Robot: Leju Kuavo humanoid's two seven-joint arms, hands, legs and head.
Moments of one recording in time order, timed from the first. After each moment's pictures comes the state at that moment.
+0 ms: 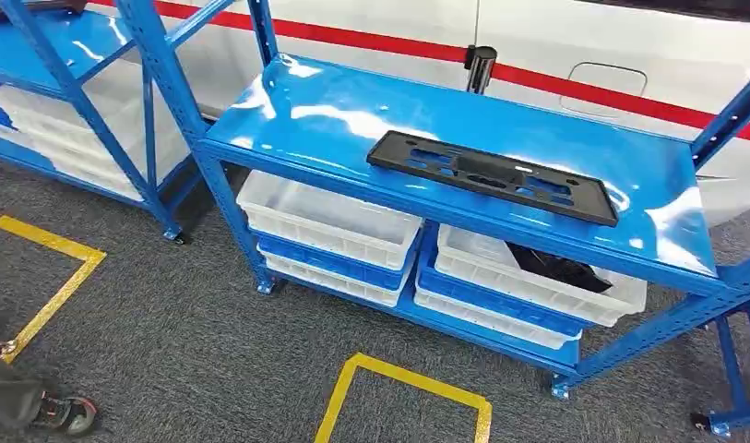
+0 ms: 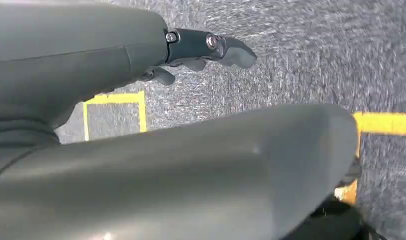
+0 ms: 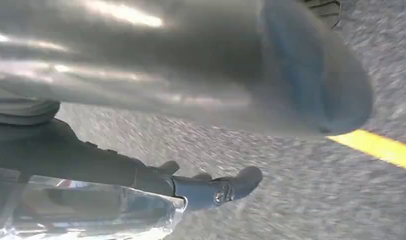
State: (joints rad) left arm -0.15 -0.12 0.09 -0.18 -0.29 0.12 0.11; right arm -0.11 0.08 -0.80 -0.20 1.08 -0.19 0.05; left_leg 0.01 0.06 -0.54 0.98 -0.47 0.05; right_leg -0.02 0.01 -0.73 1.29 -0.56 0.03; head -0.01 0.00
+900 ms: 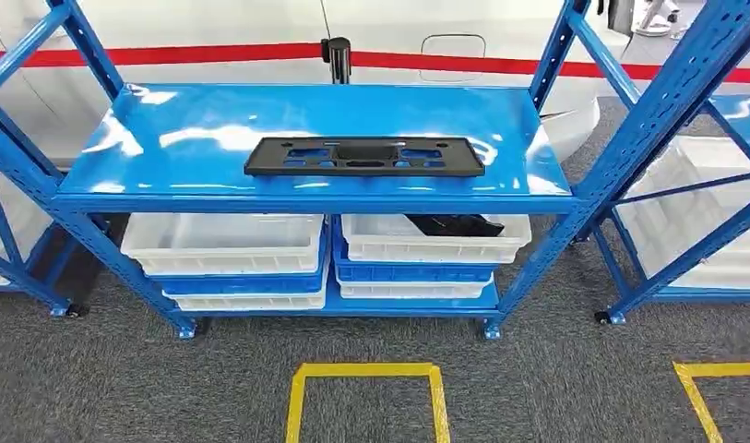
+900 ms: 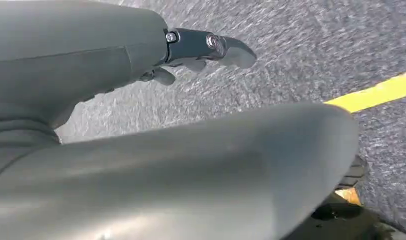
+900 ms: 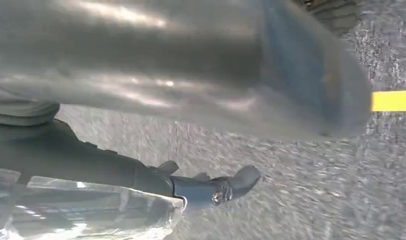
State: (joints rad) left arm -0.14 -0.13 0.07 -0.18 -0.32 0.13 0.12; right arm -0.10 0.08 -0.81 -0.20 1.07 -0.19 0.05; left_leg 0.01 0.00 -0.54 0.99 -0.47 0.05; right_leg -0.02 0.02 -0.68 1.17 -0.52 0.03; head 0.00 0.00
